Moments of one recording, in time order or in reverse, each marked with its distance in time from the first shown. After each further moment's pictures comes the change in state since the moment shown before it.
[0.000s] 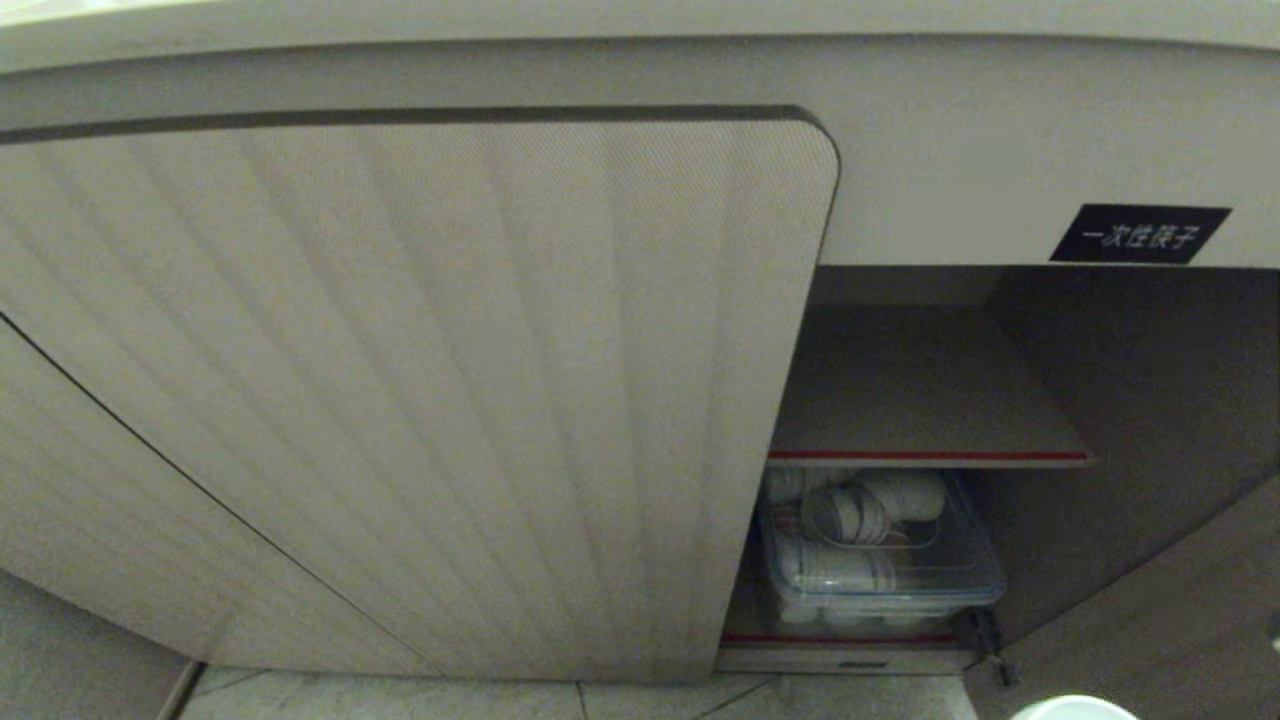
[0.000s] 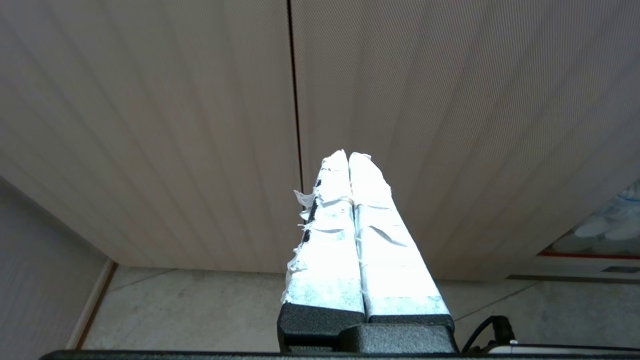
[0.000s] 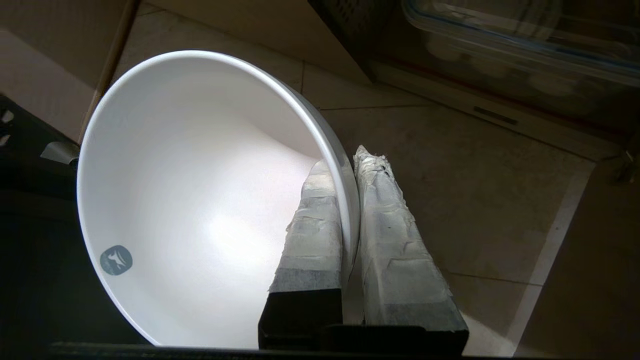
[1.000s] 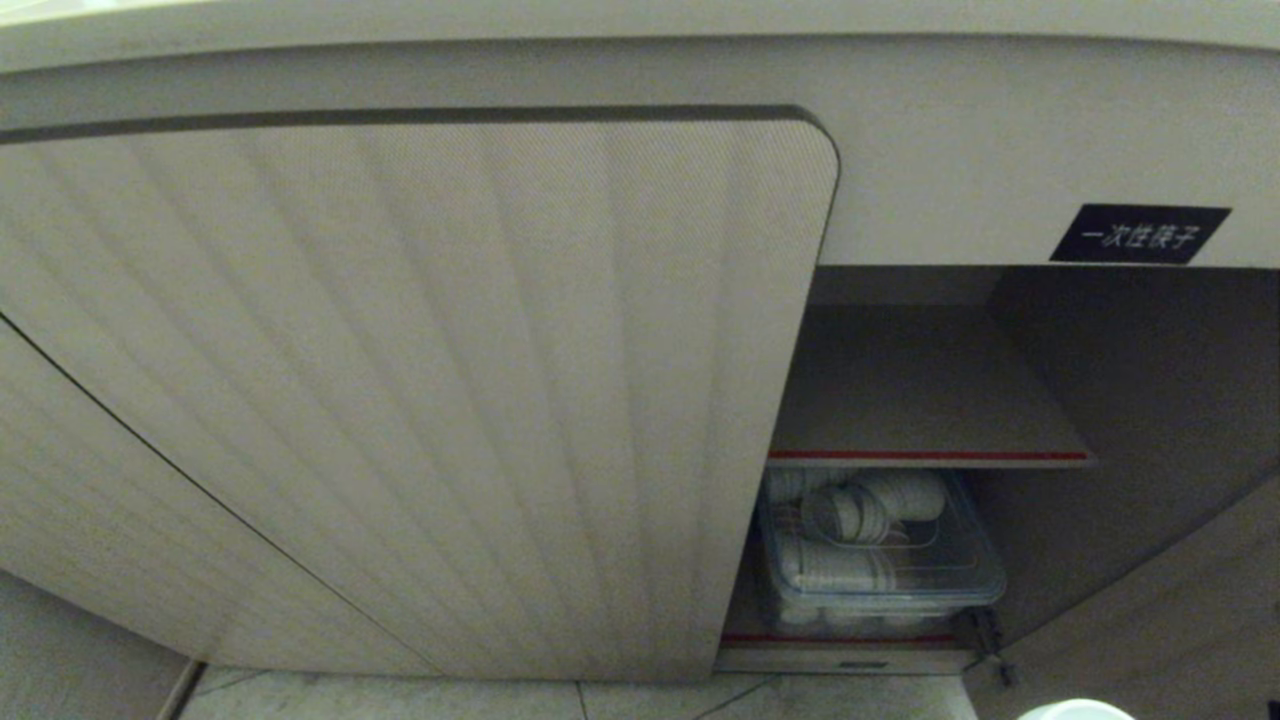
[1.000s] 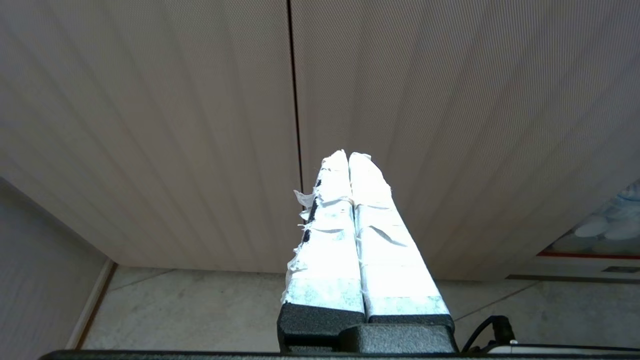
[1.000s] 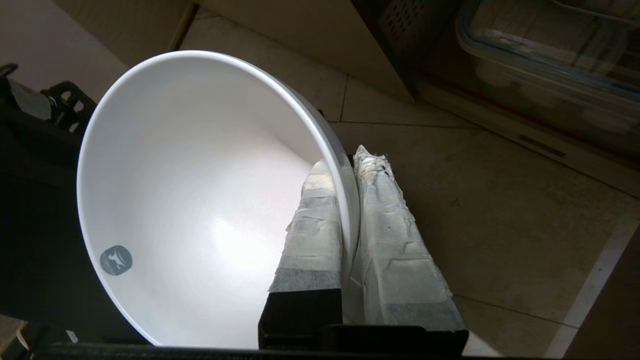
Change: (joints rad) left arm 0.000 0.000 0.000 0.000 0.000 0.000; right arm 0.001 0.000 -0.031 0.015 0.126 -0.021
